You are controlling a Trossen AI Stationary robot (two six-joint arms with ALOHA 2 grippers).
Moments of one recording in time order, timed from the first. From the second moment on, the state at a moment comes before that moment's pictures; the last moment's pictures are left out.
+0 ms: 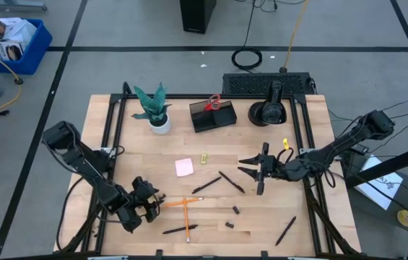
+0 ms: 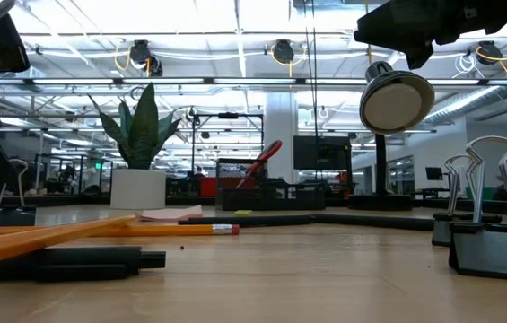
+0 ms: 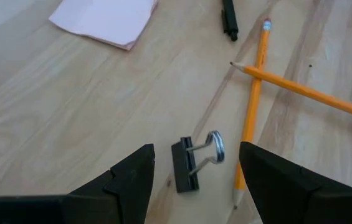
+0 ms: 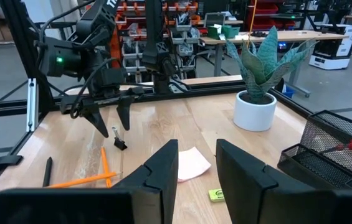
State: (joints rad) left arm -0.88 1.53 0.64 -0.33 -0.70 -1.32; right arm 0.48 1.07 0.43 0.48 0.65 0.15
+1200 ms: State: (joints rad) left arm -0.86 1.55 0.64 -0.24 -0.80 -1.24; right arm 0.48 1.07 0.43 0.48 0.65 0.15
